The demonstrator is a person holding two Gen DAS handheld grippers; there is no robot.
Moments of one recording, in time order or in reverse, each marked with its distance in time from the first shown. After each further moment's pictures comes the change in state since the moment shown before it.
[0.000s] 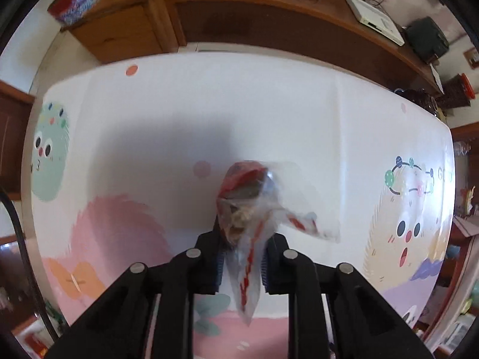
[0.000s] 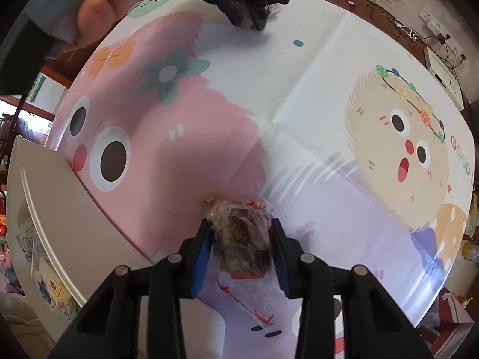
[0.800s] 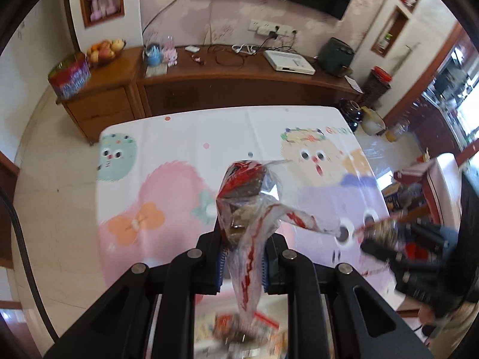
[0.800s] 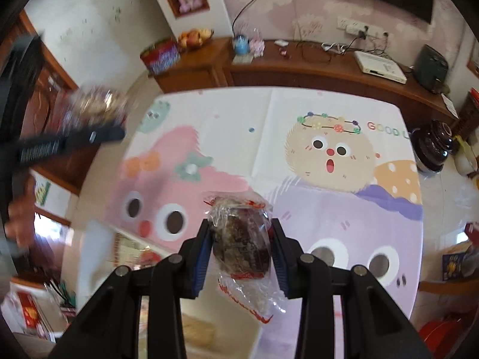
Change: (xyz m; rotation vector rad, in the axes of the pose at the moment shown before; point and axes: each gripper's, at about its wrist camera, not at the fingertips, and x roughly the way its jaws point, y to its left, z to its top) left arm -0.225 0.106 -0.222 0.271 -0.372 -0.184; right arm -0.156 0.006 -0.073 0.350 -0.407 0.013
